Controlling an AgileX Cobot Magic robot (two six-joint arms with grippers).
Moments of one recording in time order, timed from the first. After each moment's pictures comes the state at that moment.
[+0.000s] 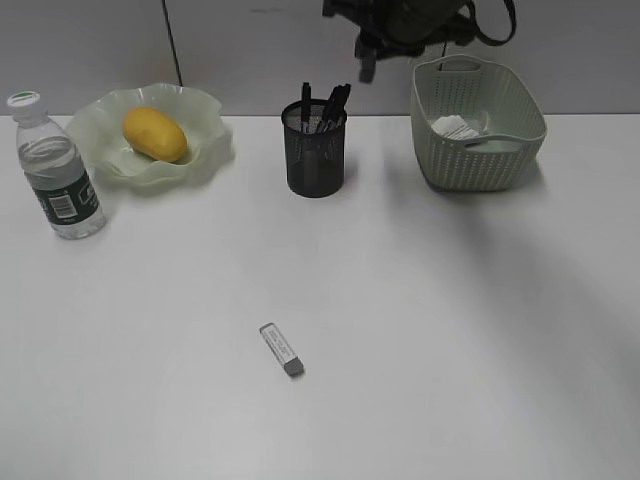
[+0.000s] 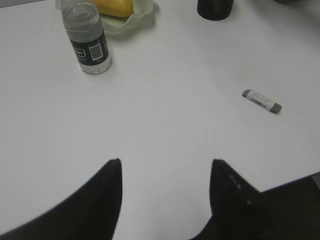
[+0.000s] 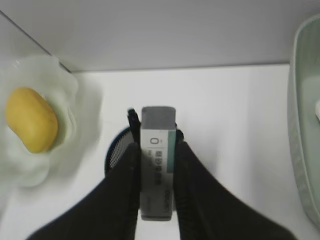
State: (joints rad) left arm -0.20 0.20 -0.56 -0.12 1.03 0.11; right arm 0.47 2.09 -1.80 -0.08 0.48 0.49
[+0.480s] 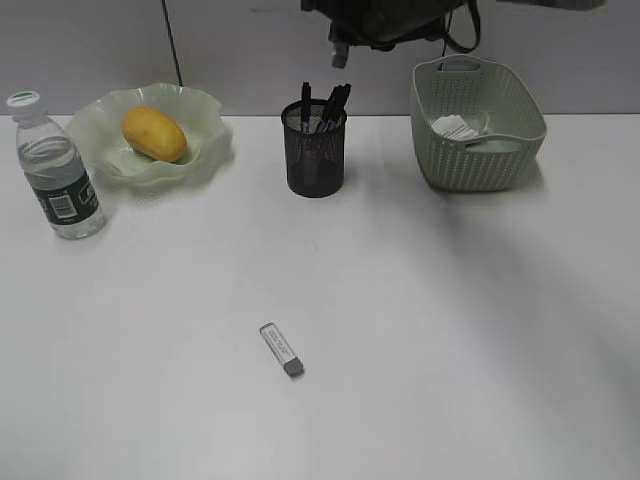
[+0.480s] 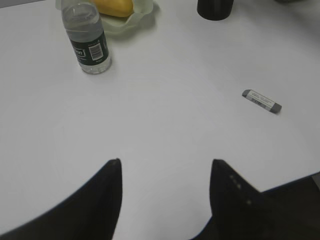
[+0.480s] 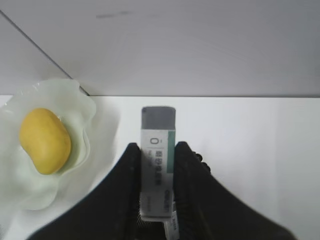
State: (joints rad) left arm -0.20 0.20 -0.56 -0.12 1.03 0.11; right arm 0.49 2.15 -1.80 -0.08 0.29 0.47
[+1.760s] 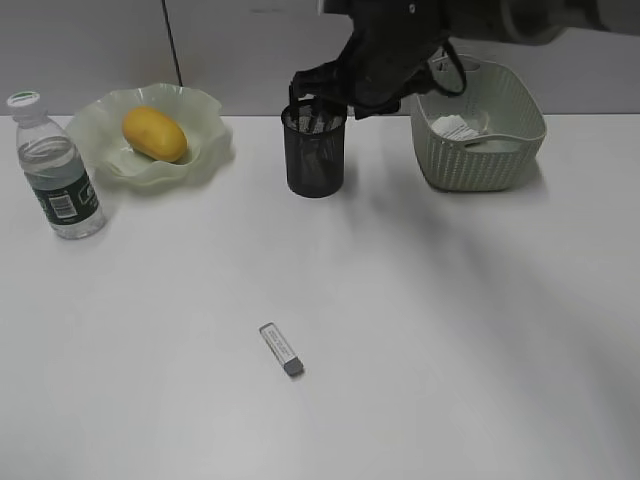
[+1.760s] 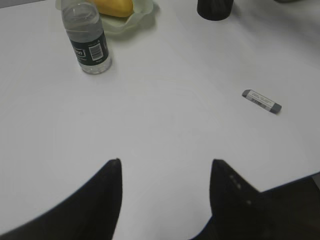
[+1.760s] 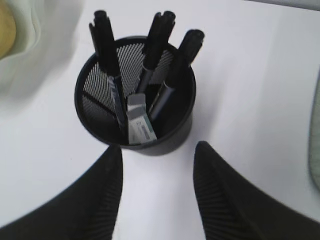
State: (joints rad) left arm -0.20 0.20 -0.56 -0.12 1.03 0.11; right arm 0.52 2.20 -1.80 -0.08 0.54 0.32
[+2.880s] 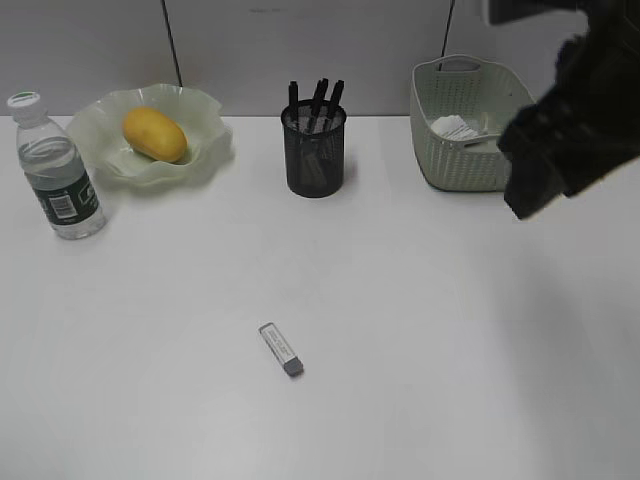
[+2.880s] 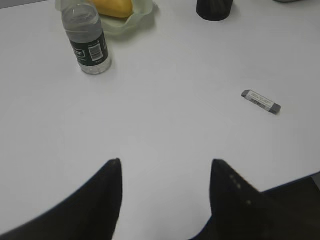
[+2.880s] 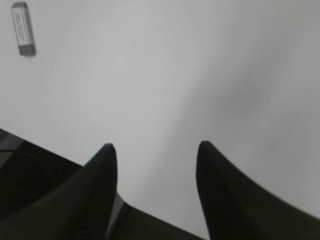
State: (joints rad) left arm -0.20 0.20 -0.56 -0.12 1.03 0.11; right arm 0.46 1.45 -1.20 0.03 1.11 0.00
